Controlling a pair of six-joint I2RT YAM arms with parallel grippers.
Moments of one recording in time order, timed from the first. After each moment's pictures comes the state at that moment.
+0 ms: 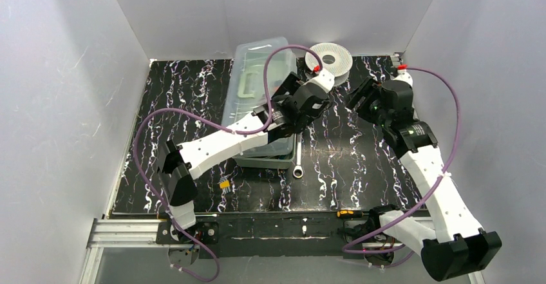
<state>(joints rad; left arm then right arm) -1.04 1.79 1.75 -0.56 -0.73 0.07 0.28 1.00 1.09 -0.55 0.10 0.68</state>
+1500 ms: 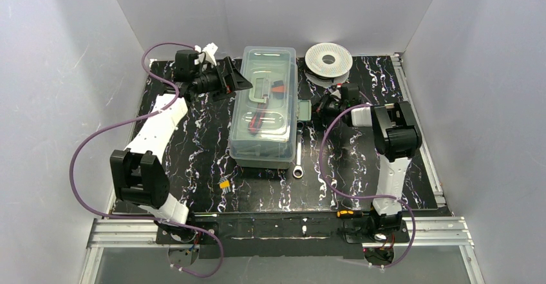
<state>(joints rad) -0.16 1.54 1.39 -0.43 0.65 -0.55 0.18 2.06 1.09 0.30 -0.84 1.07</state>
